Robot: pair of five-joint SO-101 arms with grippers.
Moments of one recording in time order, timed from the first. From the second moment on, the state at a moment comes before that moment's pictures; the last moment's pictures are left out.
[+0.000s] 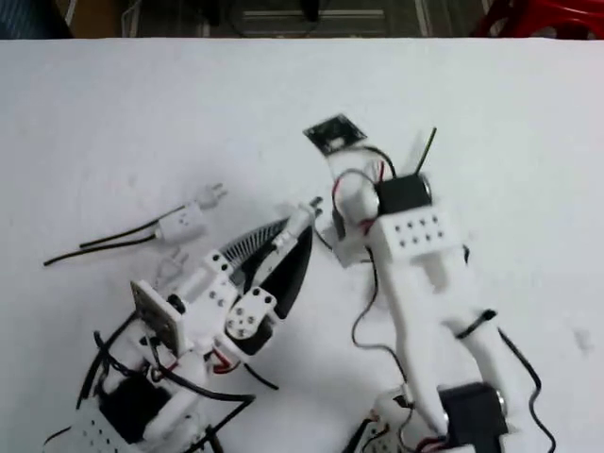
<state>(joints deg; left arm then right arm) 38.3 -103.7 83.8 23.2 7.6 -15.3 -16.9 13.8 86.9 16.0</state>
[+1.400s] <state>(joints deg) 32.0 -103.7 88.7 14.5 7.8 -44.3 -29.5 -19.3 98.5 32.8</state>
